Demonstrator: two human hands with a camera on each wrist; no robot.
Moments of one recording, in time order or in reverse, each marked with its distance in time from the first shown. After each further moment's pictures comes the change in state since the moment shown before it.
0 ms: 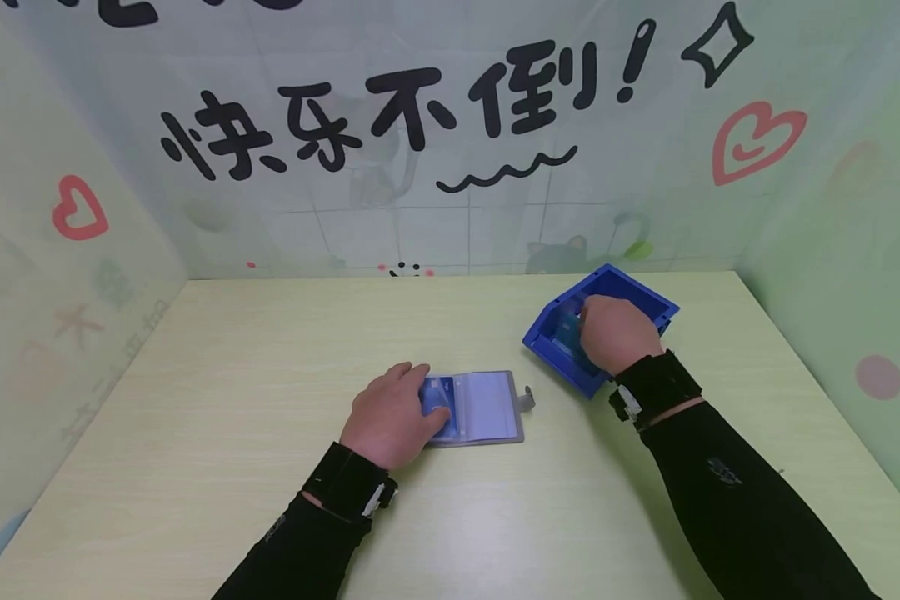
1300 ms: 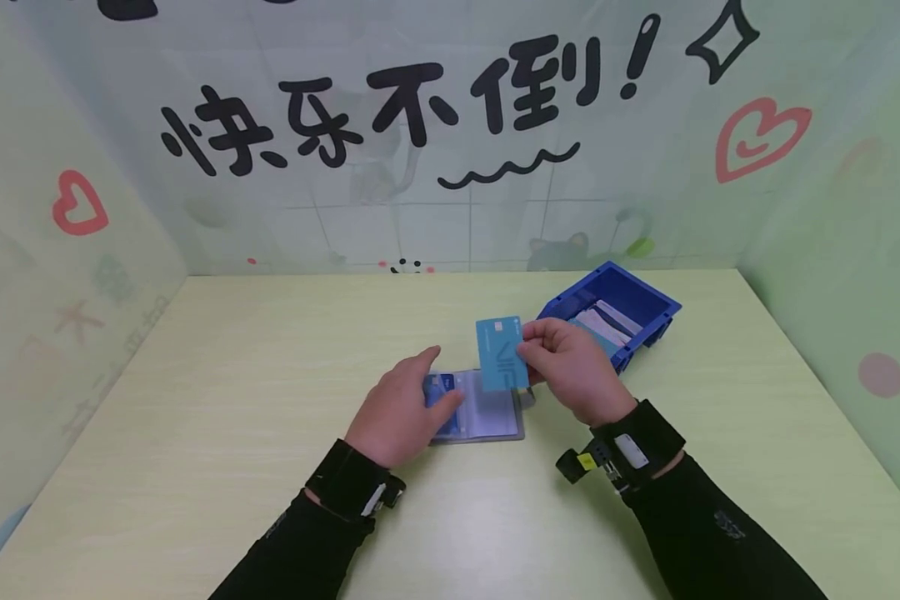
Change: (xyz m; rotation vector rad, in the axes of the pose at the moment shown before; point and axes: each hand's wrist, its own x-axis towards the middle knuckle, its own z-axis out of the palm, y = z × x) left_hand 0.001 0.008 -0.003 -0.268 0.001 -0.006; right_hand -0.041 -0.051 0.032 0.929 -0.068 -0.064
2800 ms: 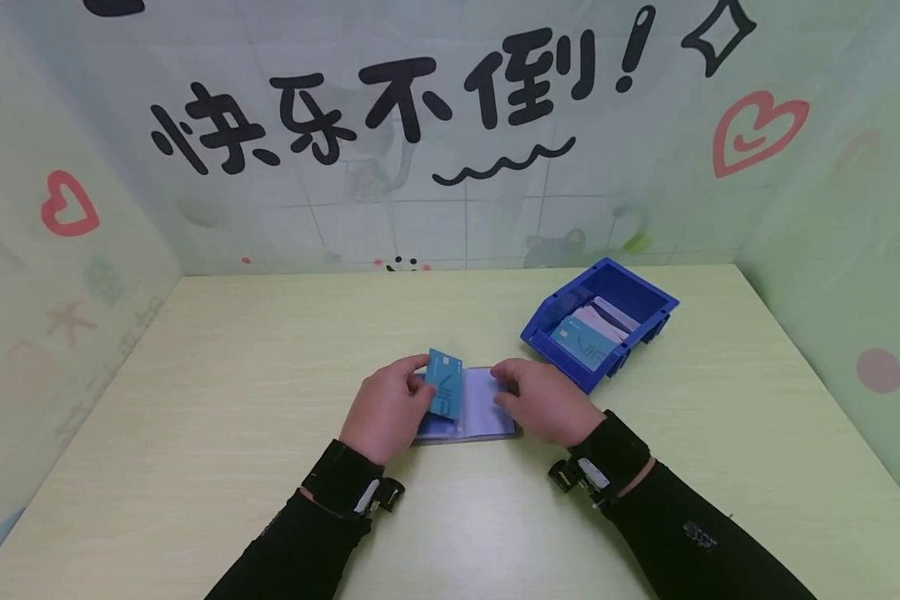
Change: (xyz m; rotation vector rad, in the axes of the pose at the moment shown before) left_hand 0.006 -0.007 0.002 -0.132 0.075 -0.055; right_hand -0.004 0.018 0.035 -0.549 -0.166 0.023
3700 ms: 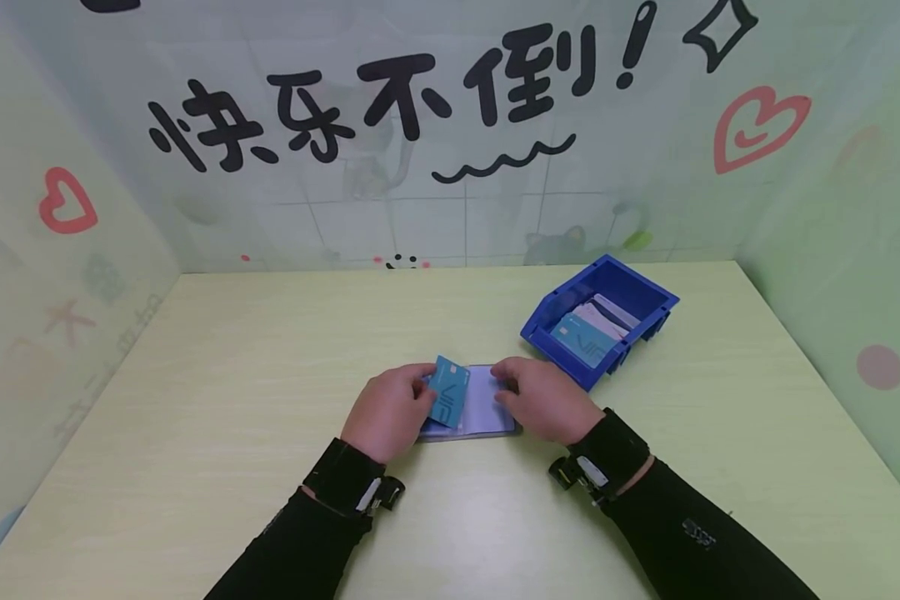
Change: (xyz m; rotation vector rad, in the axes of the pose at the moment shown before) left_hand 0.001 -0.001 0.003 0.121 -0.059 0.008; right_hand -0.004 -0.004 -0.003 -0.039 0.004 -0.008
